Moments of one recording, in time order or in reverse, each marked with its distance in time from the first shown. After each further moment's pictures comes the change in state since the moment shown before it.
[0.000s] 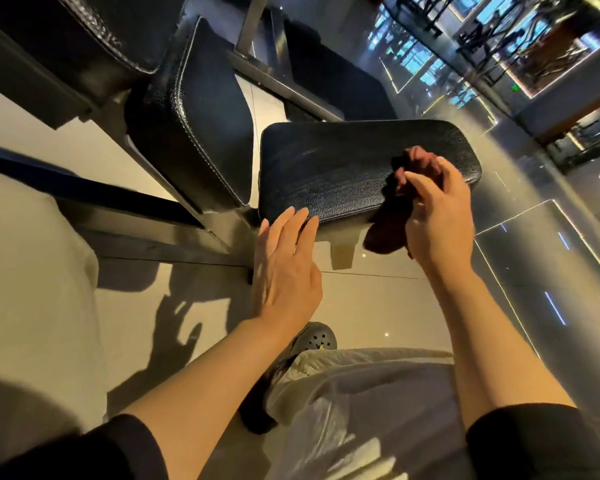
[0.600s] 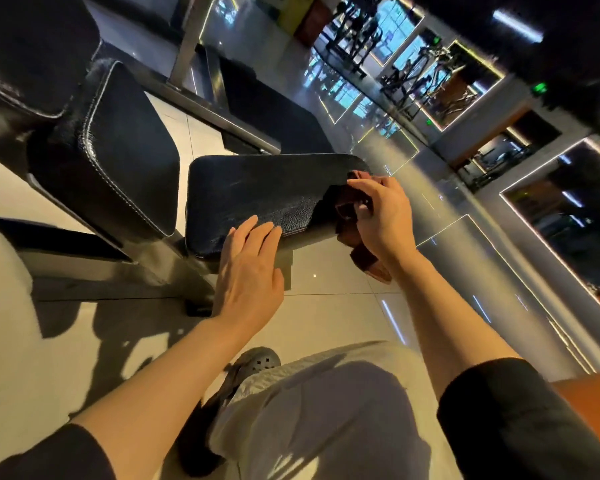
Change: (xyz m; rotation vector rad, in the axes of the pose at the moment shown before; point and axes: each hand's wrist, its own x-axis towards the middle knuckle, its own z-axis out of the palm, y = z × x) left_hand 0.031 0.032 0.015 -0.044 -0.045 0.098; right_hand 0.033 0.021 -0.051 -0.040 -0.101 0.048
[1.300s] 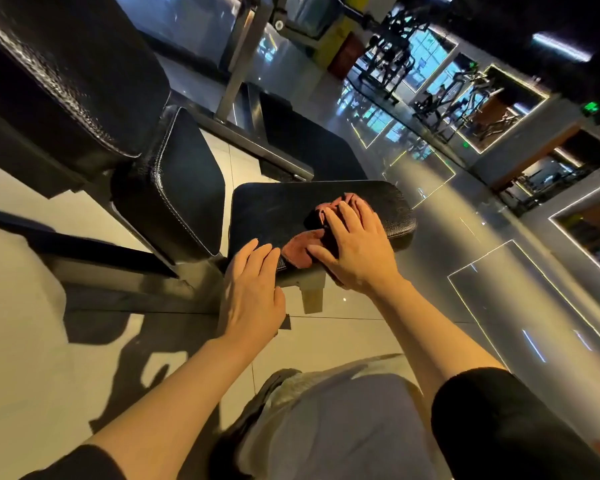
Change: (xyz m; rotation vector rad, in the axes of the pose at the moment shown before) left_hand -0.007 -0.029 -0.020 0.053 0.038 -0.088; right_hand 0.000 -0.038 0.044 -0.252 -0.263 -0.260
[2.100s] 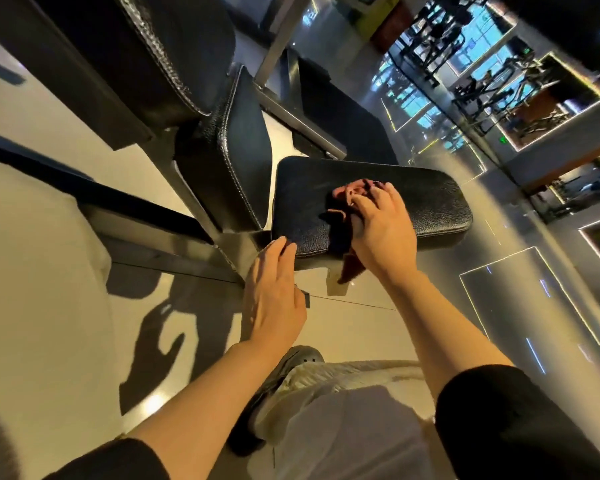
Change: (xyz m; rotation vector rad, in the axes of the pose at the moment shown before) left_hand -0.036 -0.006 -0.008 -0.185 0.018 -0.255; right_hand 0.011 -0.047 0.005 0.163 0.183 0.064
